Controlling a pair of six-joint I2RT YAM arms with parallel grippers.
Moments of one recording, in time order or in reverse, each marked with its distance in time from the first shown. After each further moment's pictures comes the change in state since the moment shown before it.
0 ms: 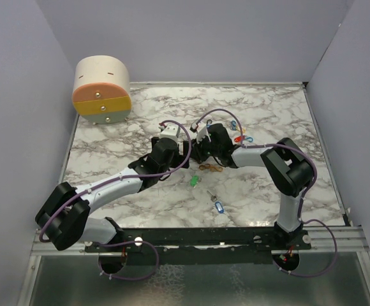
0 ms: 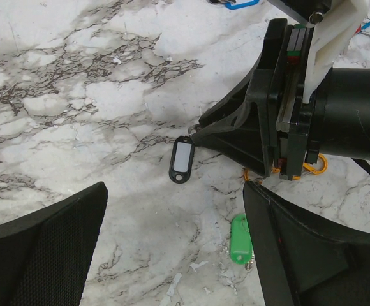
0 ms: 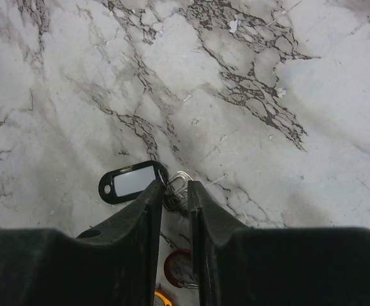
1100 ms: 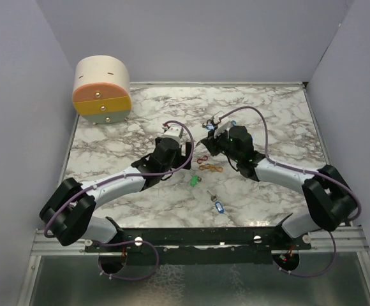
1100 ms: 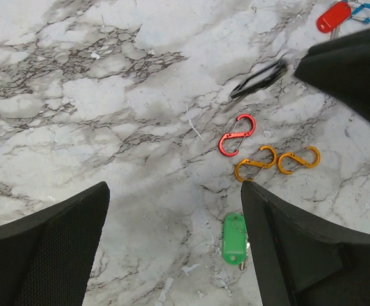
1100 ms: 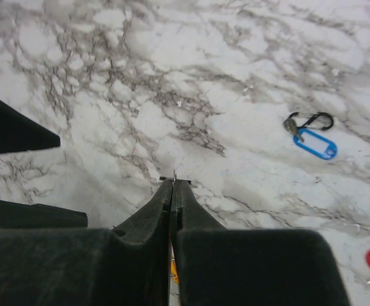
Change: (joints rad) left arm 0.002 0.028 0.000 0.031 0.040 0.005; right arm 0.011 -0.379 -0.212 0.087 0.198 0.048
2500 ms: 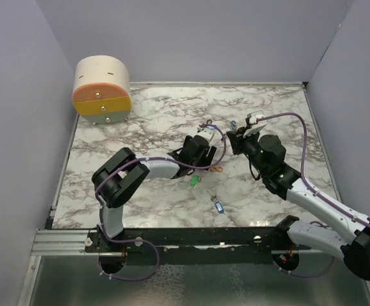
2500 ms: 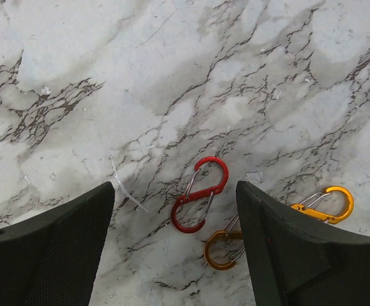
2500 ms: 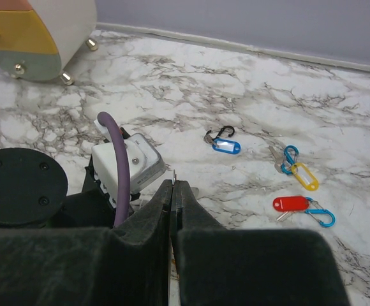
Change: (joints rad) left arm -0.077 0.526 0.286 0.124 0.022 0.183; right arm 0.000 -0.546 -0.098 -0.228 0.341 0.088
